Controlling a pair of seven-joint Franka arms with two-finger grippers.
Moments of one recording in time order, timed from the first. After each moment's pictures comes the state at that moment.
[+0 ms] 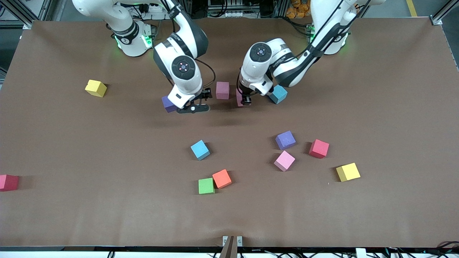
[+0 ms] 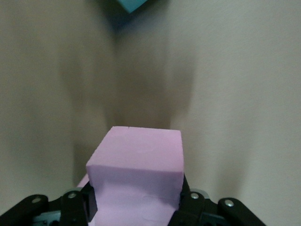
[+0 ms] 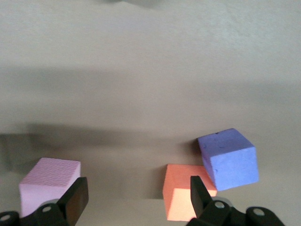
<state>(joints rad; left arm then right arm) -0.25 0.46 -0.67 -2.16 0.22 2.60 -2.71 0.85 0.27 -0.16 -2.03 0.14 2.10 0.52</state>
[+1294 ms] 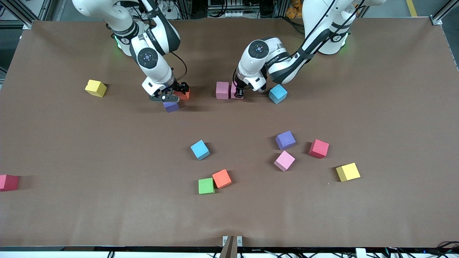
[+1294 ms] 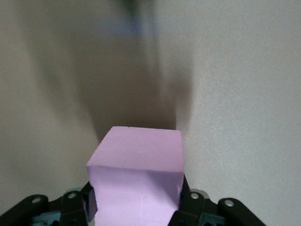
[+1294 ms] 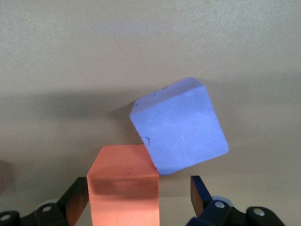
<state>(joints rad) -0.28 0.51 -0.68 -2.21 0.22 2.73 -2.59 0.86 0.09 -0.22 -2.56 0.23 2.52 0.50</state>
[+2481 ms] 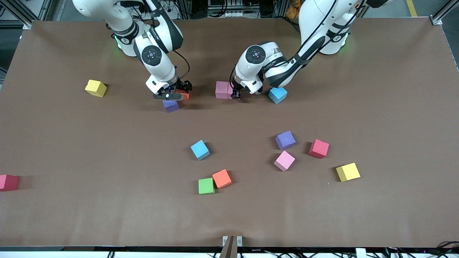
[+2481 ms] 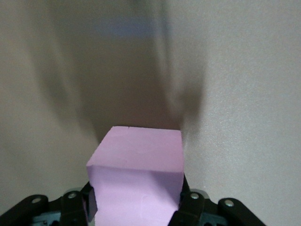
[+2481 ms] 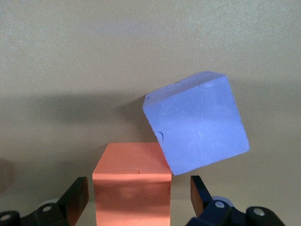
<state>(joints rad) -0.29 0.58 -0.68 -2.17 0.22 2.73 -2.59 0.89 0.11 -0.20 -2.58 0.24 2.58 0.50</state>
